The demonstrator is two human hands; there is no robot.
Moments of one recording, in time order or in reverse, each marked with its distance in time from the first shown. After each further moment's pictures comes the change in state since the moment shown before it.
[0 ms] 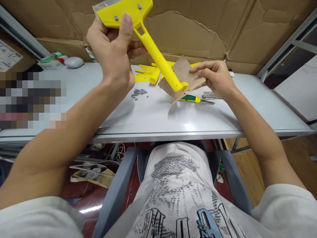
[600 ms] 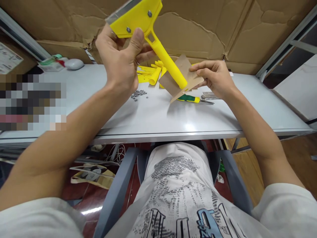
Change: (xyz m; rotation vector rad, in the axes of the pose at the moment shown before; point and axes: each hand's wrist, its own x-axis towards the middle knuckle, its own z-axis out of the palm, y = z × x) left_hand -0.004 -0.016 -0.006 -0.138 -0.258 0.008; right_hand 0.001 -0.001 0.001 0.035 0.013 0.021
